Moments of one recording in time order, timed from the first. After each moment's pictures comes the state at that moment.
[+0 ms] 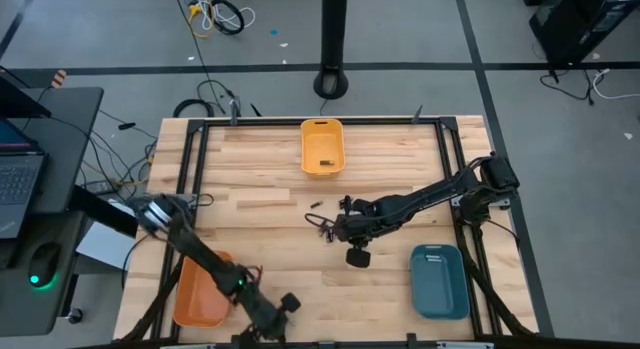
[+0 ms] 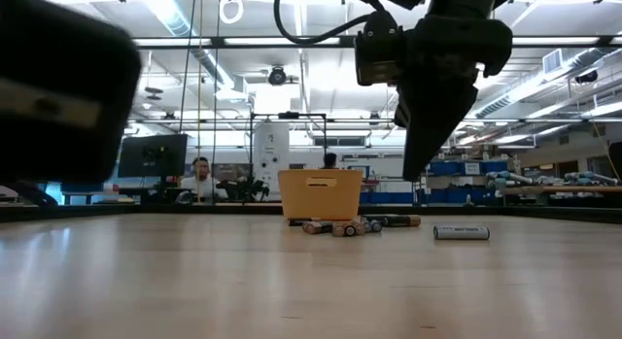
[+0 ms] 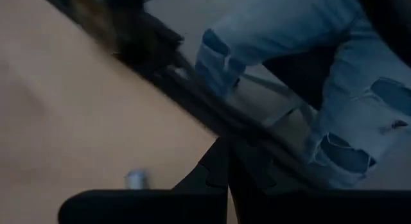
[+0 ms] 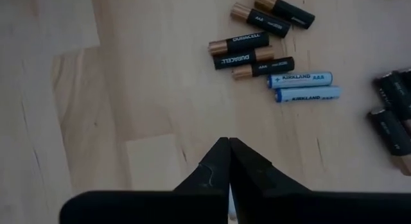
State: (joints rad) left arm -0.74 1.97 0.95 0.37 0.13 0.02; right arm 0.22 1.78 1.19 -0.64 0.04 0.43
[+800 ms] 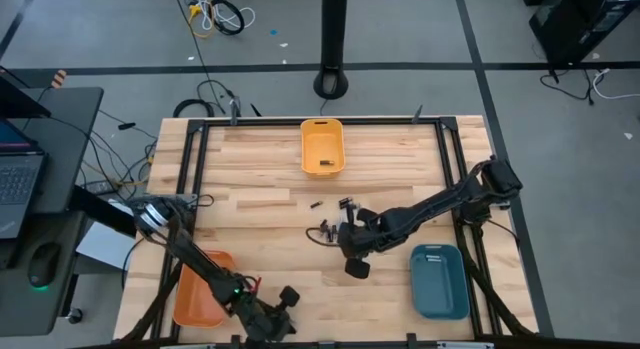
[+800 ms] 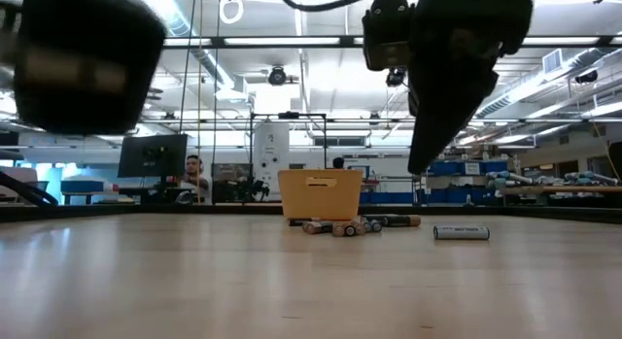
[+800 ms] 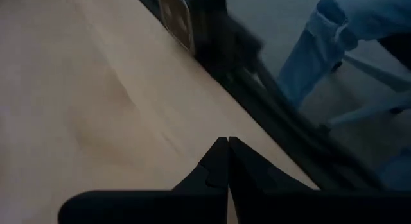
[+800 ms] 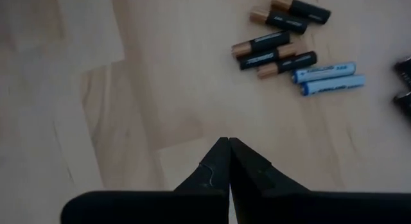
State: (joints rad) left arm -0.80 1.95 1.02 0.25 -0.23 -0.03; right arm 0.33 1.78 1.19 -0.61 0.14 0.61
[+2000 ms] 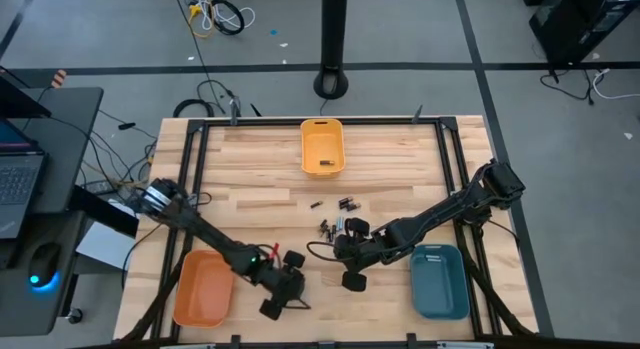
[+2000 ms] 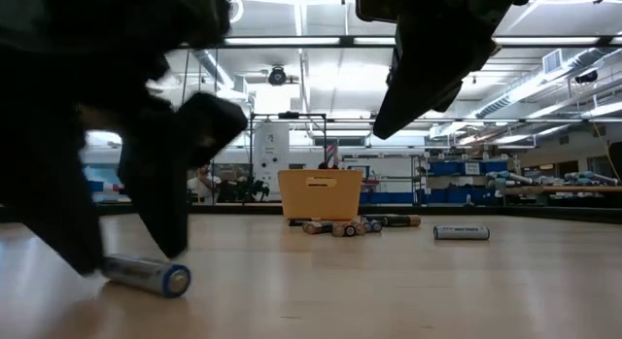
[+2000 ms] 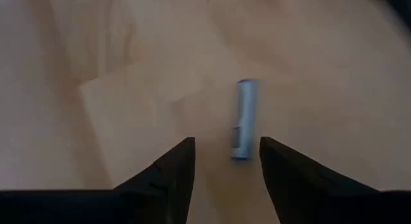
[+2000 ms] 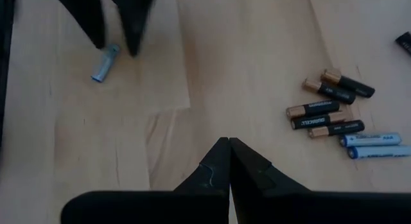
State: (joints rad) left arm -0.56 1.87 1.02 -0.10 -0.09 -0.11; right arm 0.41 1.78 1.19 -0.42 0.23 0.55
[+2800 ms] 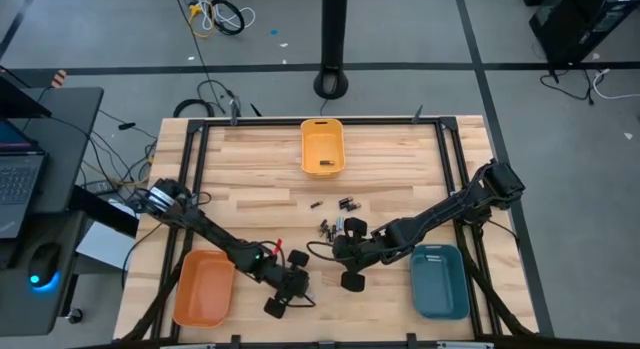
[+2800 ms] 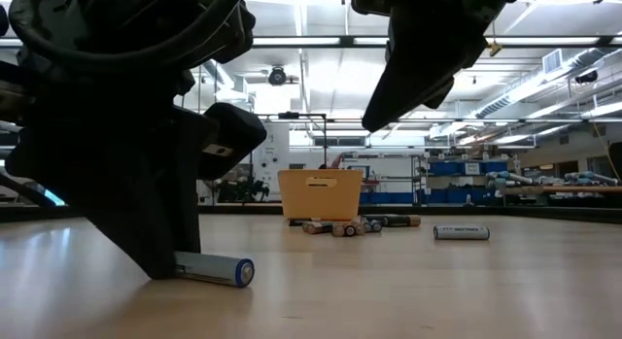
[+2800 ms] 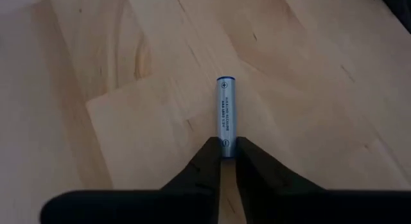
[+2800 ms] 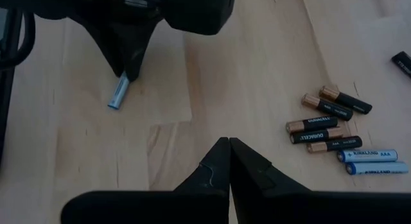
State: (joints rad) left arm -0.53 1.90 1.02 -0.04 -0.05 -0.09; right arm 0.41 1.78 1.19 -0.38 0.25 0.52
